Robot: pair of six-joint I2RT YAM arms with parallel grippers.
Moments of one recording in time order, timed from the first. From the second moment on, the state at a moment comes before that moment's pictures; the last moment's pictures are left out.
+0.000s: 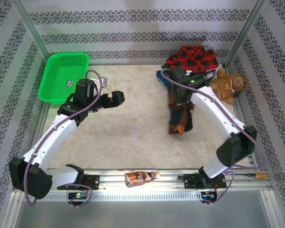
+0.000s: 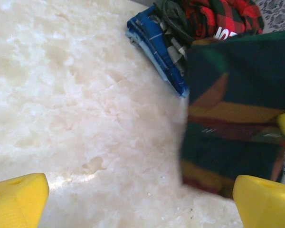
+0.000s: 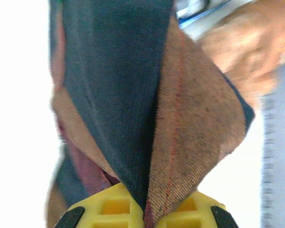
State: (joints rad) left arm -0.30 1.21 1.10 -0.48 0.34 -0.50; right arm 0.46 1.55 1.61 -1.26 0.49 0.28
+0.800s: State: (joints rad) left arm -0.22 1.16 0.93 -0.55 0.23 -0.55; right arm 0.89 2.26 1.80 -1.26 0.22 0.55
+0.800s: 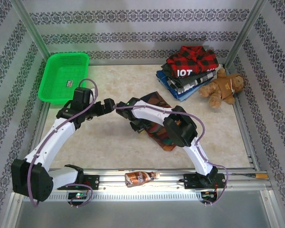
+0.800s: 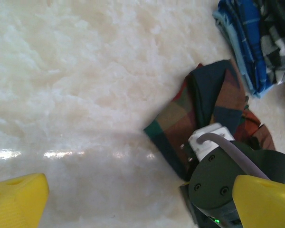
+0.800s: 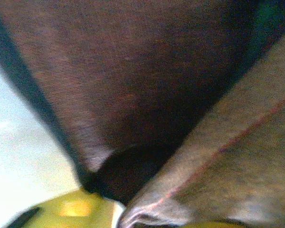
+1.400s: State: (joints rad) left arm -0.24 1.11 0.73 -0.44 0.29 -0.81; right arm 0.81 1.66 1.51 -0.79 -0.47 0.79
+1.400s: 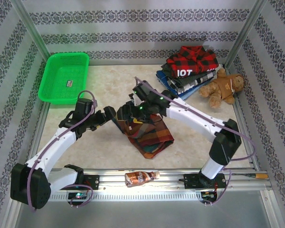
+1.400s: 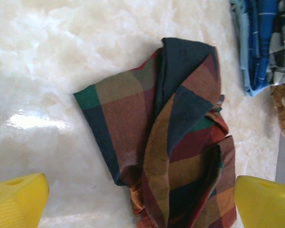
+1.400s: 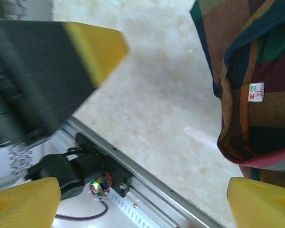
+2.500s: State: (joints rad) left arm -0.29 2.00 1.23 -0.26 0.38 -0.72; right arm 0.56 1.82 0.97 -0.33 -0.53 0.92
